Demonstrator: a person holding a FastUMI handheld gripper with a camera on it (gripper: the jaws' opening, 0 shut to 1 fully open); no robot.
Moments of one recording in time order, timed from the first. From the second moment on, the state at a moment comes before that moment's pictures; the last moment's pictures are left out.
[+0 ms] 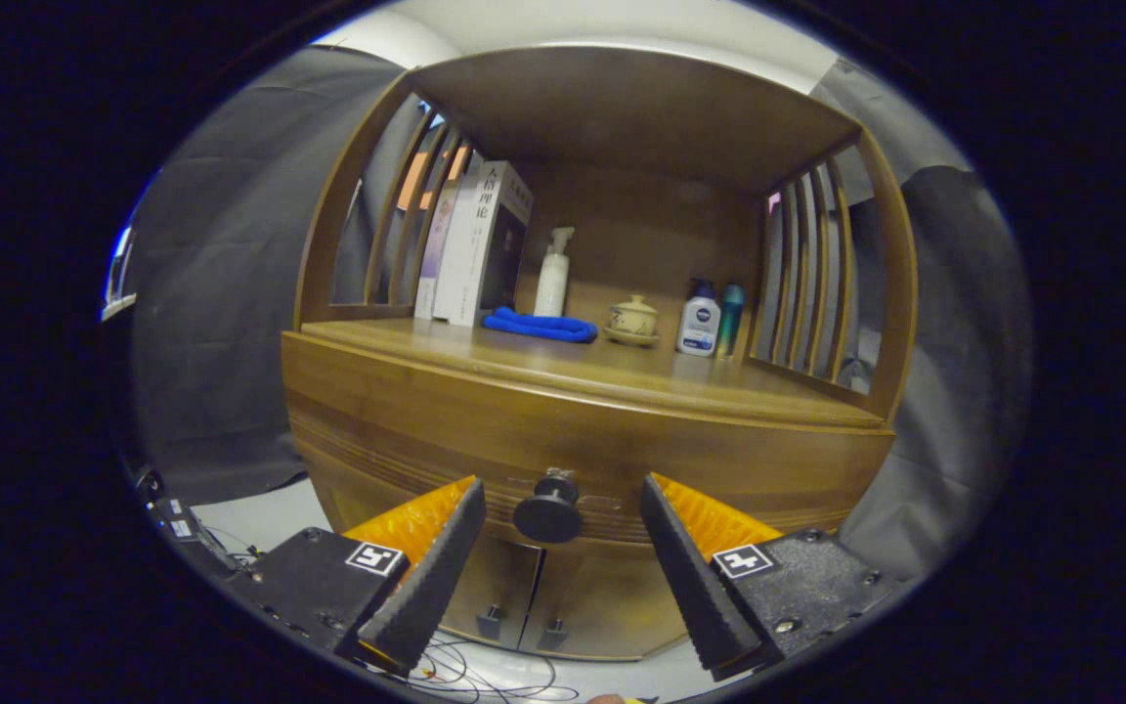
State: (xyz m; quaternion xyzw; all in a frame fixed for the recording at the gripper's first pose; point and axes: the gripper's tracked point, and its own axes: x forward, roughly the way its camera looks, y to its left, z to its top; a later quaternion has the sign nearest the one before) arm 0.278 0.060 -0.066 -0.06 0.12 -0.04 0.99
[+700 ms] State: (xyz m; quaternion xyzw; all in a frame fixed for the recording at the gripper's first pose) arm 0.301 0.061 -0.098 -0.01 0.16 -0.07 0.98
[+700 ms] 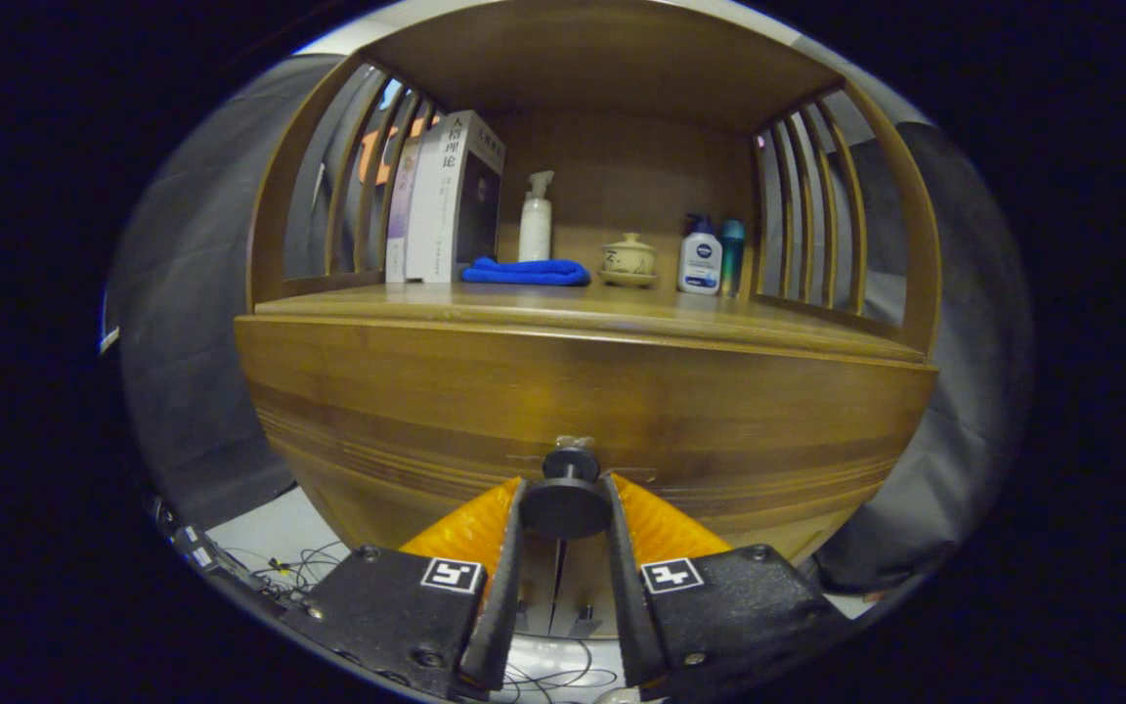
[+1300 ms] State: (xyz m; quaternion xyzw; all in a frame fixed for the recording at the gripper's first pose) arm 0.298 0.061 -0.097 -0.01 0.16 -0.07 0.99
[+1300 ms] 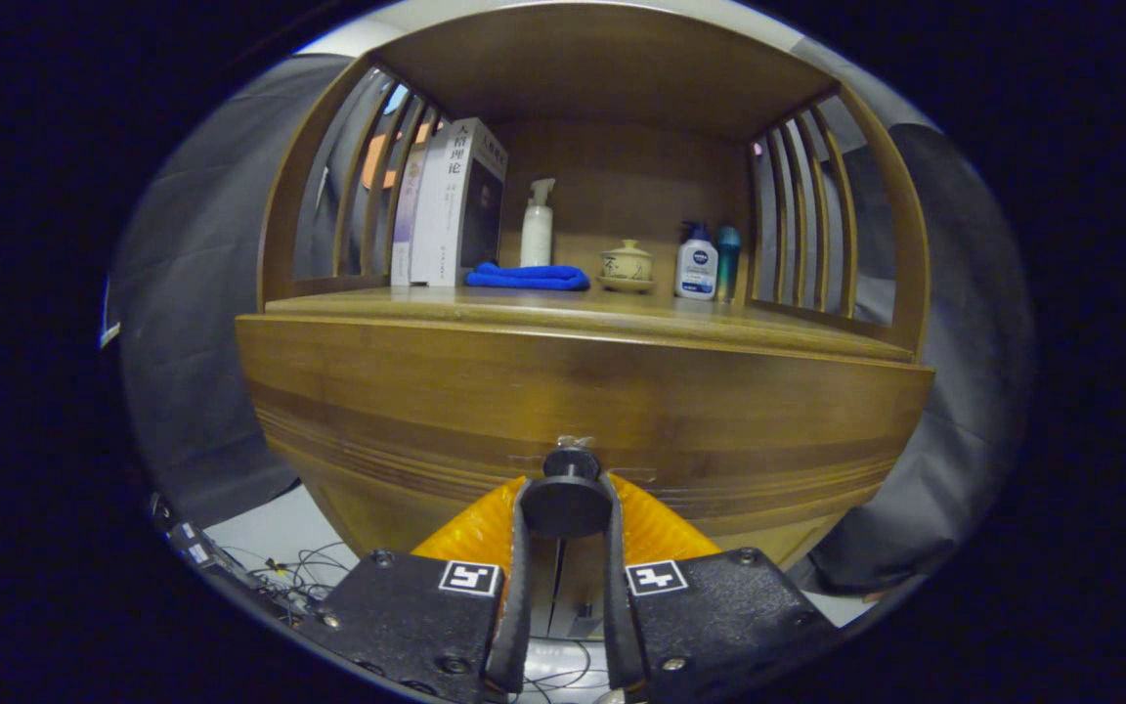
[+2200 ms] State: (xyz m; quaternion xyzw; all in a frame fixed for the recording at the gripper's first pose) arm 0.303 0.064 -0.095 0.01 0.15 -0.04 0.99
